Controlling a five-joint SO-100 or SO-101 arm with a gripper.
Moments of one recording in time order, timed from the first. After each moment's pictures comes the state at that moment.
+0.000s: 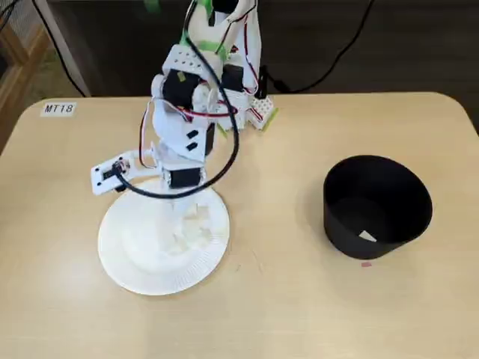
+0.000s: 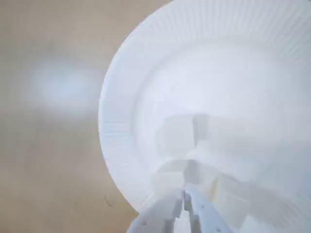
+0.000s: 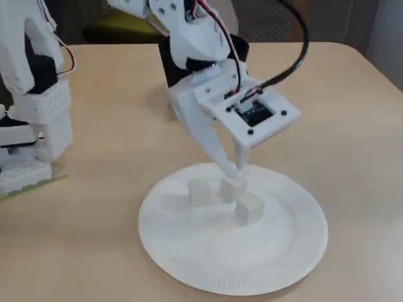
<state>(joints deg) 22.2 95.4 104.9 54.7 -45.6</state>
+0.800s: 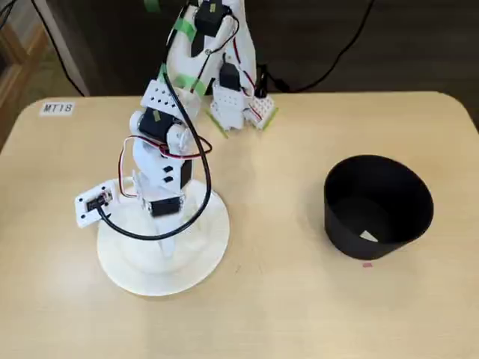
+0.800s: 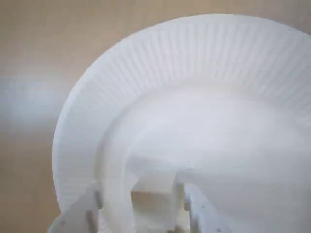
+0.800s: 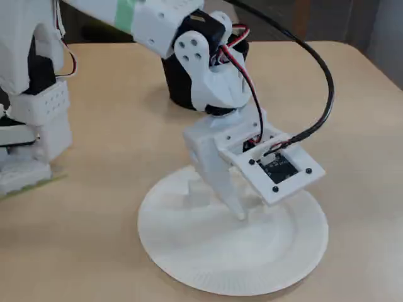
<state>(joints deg) 26.5 79.1 95.1 51.9 -51.5</state>
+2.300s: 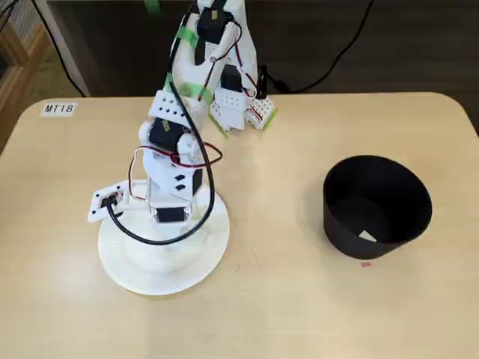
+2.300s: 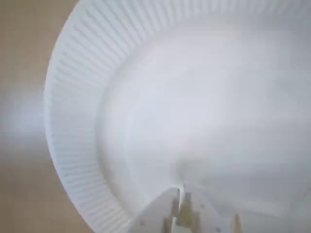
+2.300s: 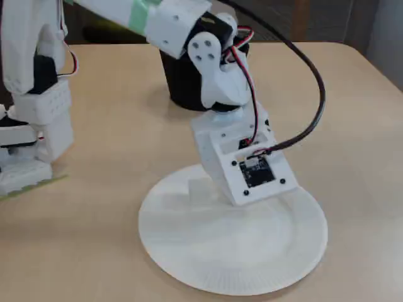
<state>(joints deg) 21.5 77.4 94.9 53.7 -32.0</state>
